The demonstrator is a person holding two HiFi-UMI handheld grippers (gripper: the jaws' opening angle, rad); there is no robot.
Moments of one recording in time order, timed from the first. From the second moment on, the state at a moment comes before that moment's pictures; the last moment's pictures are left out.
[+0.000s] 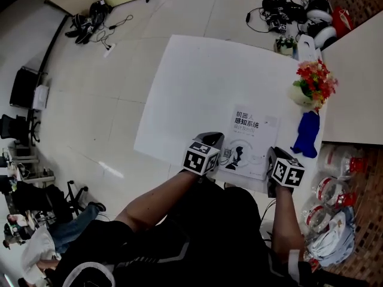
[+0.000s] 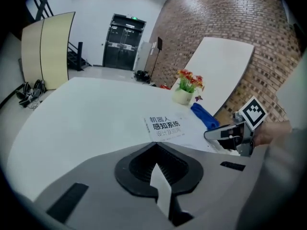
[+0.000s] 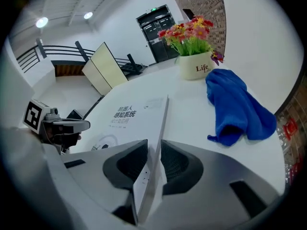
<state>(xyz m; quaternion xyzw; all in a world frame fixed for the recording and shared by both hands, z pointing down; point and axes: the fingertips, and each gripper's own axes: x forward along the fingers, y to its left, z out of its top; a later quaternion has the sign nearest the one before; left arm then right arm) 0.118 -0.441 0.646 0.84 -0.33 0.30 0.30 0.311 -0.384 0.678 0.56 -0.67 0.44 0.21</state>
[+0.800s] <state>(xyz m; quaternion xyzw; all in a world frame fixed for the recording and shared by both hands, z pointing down) 0.121 -0.433 0.665 0.86 -0.28 0.31 0.30 0.317 -0.382 0.685 0.60 -0.60 0.50 0.17</state>
